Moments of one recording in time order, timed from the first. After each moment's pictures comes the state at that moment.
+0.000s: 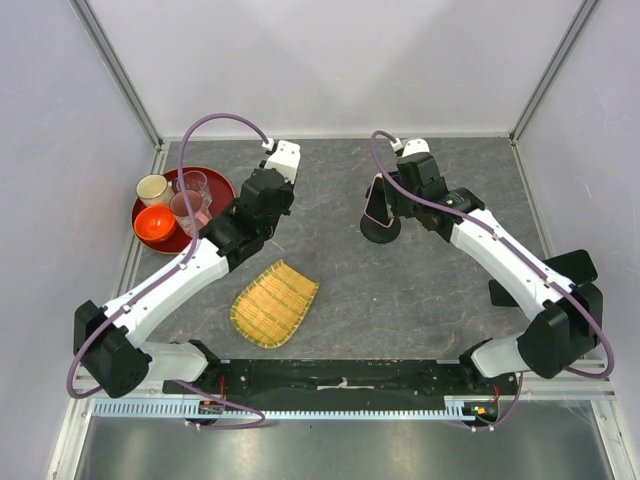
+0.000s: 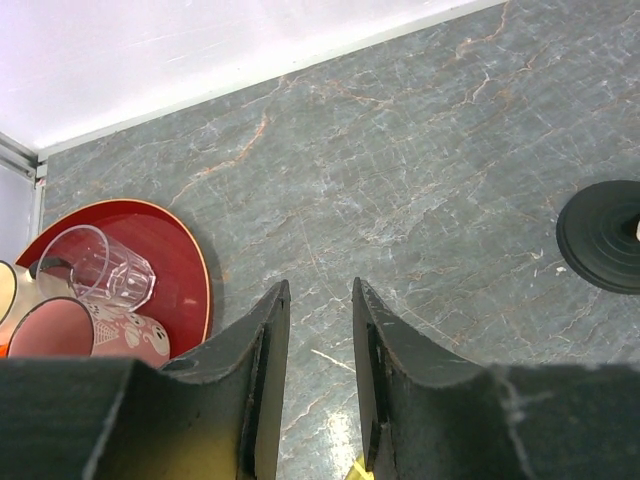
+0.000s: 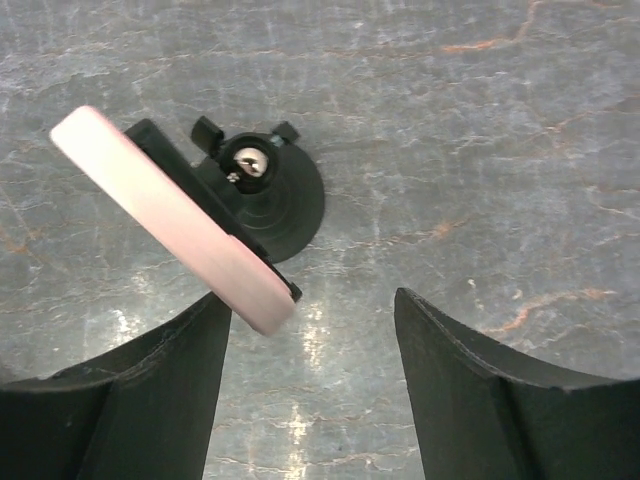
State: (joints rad) left arm -0.69 1.28 1.14 -0.20 -0.54 0.04; right arm 0.51 1.43 1.29 -0.58 0.35 0.17
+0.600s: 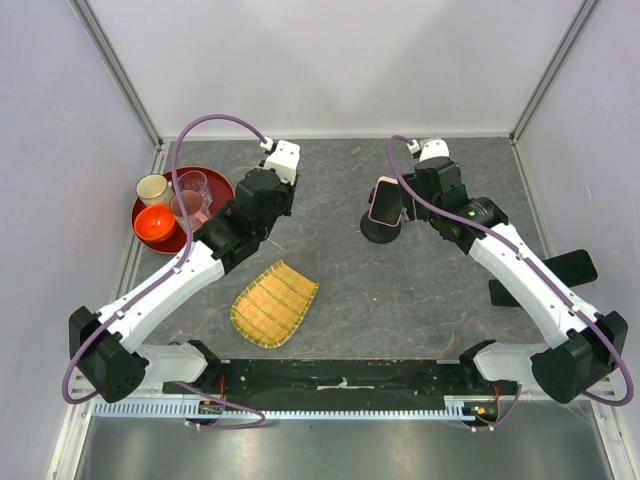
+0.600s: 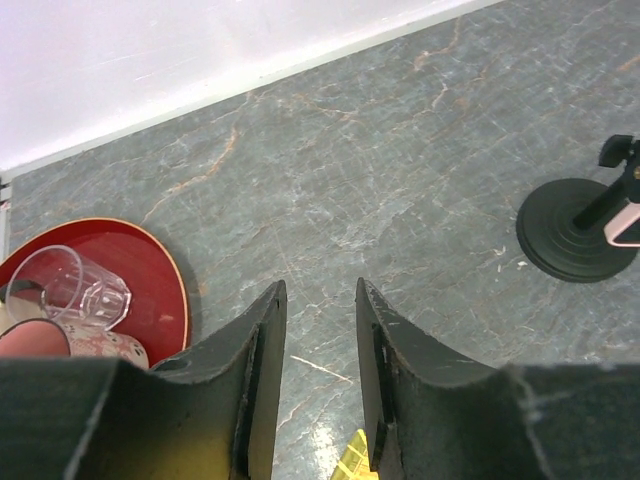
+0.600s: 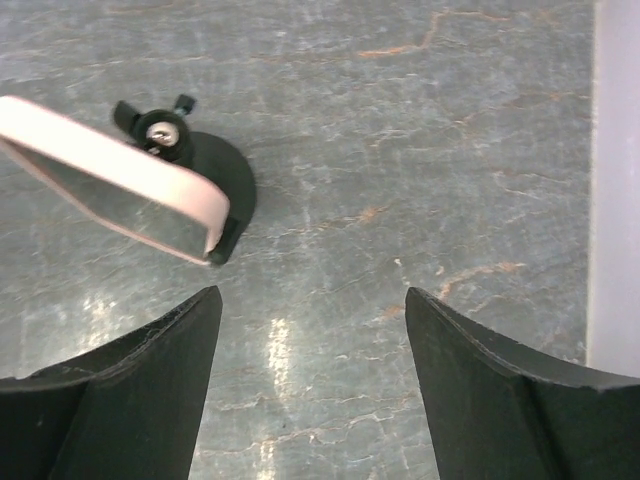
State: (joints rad) left arm -0.69 1.25 1.14 -0.20 -0.47 0.04; right arm 0.49 1.29 1.25 -0.64 0.49 0.11
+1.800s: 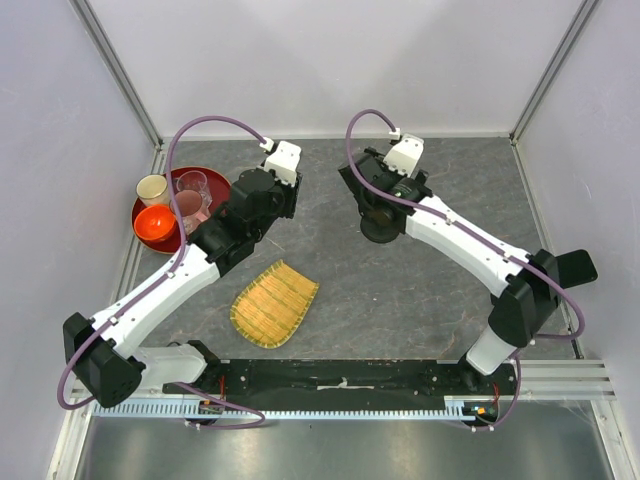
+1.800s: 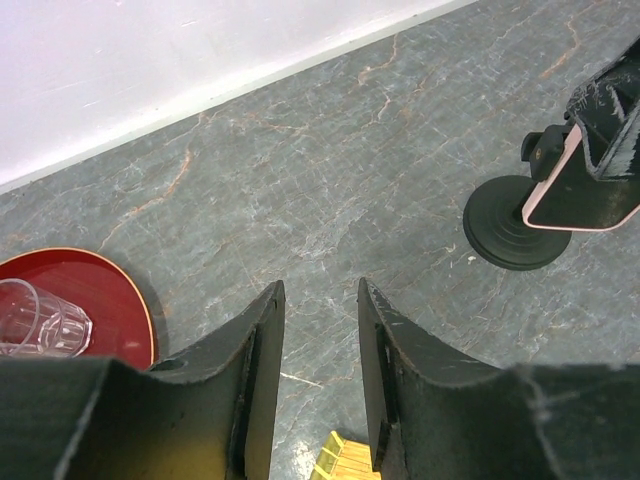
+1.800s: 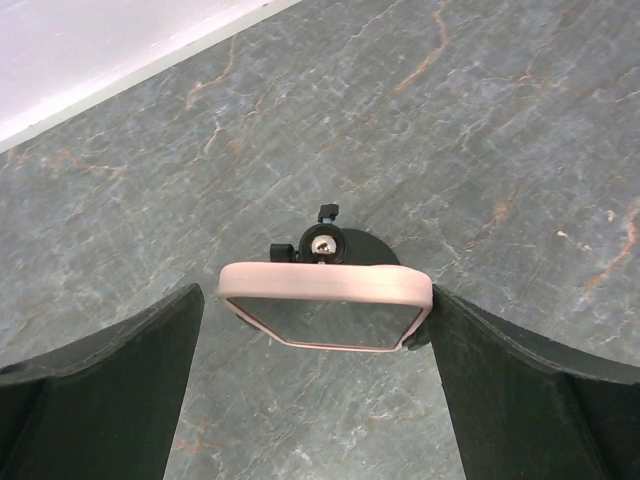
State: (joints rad) left arm -0.69 1.22 1.14 -0.20 -0.34 0.04; right arm 0.74 1.63 1.52 -0.68 0.94 0.88
